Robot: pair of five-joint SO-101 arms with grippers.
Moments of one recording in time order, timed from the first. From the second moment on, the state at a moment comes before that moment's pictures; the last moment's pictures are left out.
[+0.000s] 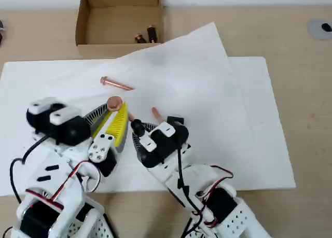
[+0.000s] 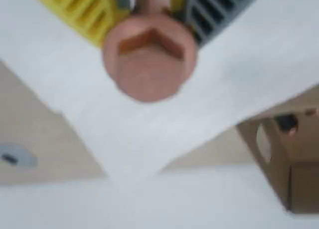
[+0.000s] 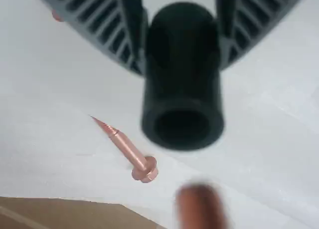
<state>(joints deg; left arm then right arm) 25.1 -95.6 59.0 50.4 0.9 -46.2 -102.7 92.9 34.7 -5.1</state>
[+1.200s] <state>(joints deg) 27.6 -88.6 56.9 52.5 4.8 -46.2 -102.7 93.0 34.7 -5.1</state>
